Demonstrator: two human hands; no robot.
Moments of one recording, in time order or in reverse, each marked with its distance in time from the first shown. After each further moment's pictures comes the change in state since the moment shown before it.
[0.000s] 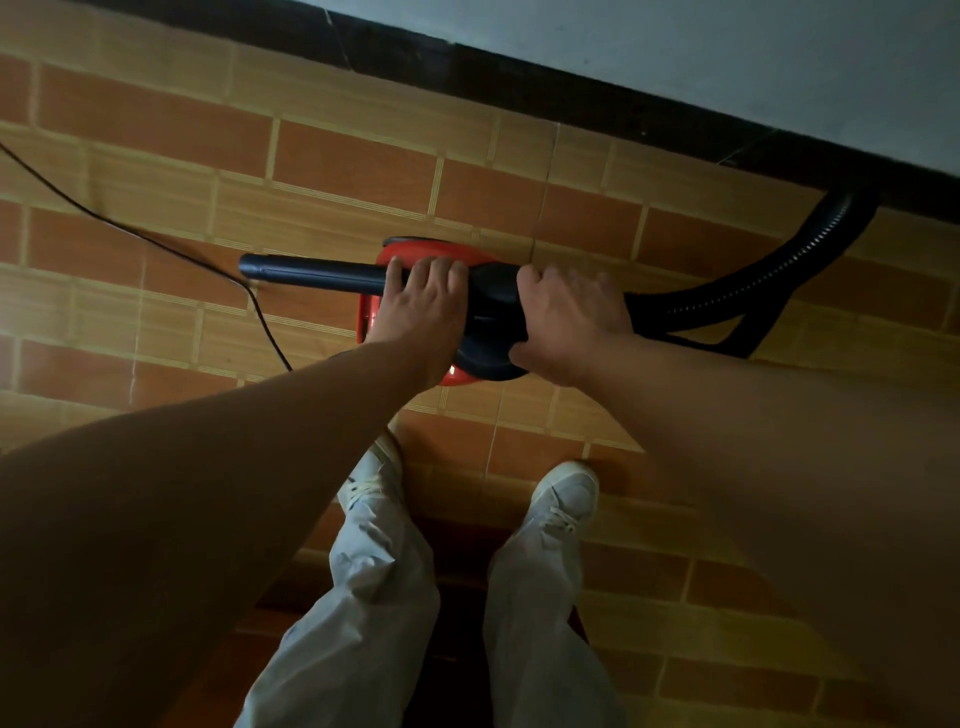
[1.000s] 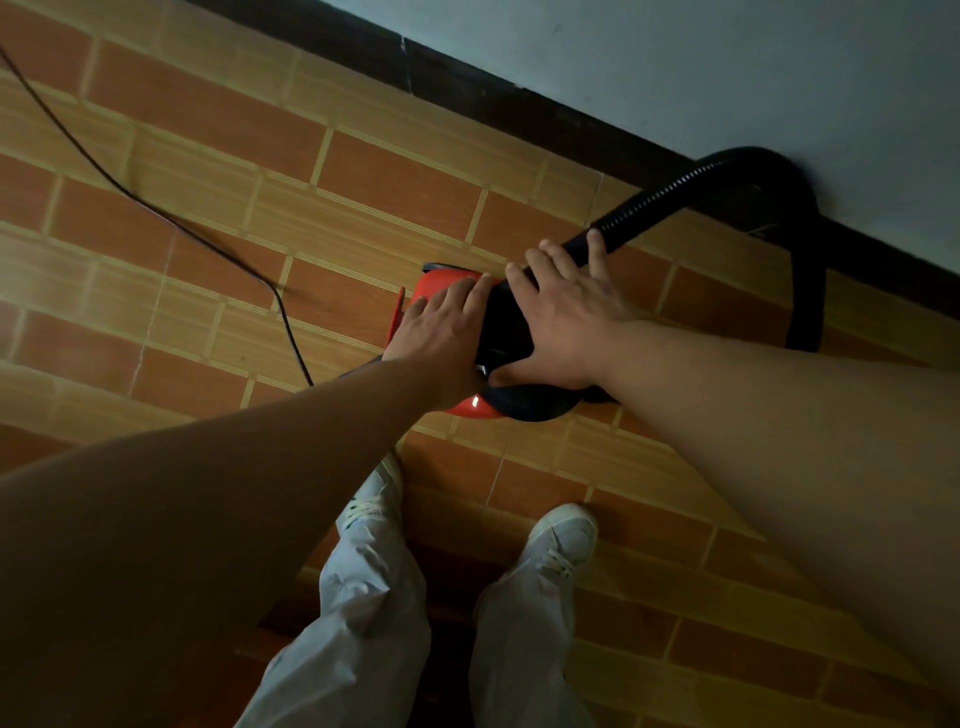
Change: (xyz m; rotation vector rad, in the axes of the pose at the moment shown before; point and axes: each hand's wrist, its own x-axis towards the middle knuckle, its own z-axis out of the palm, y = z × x) left_hand -0.003 -0.030 -0.001 -0.404 0.000 -0.037; right_hand 0.052 -0.025 -0.030 -0.273 -0.066 -0.224
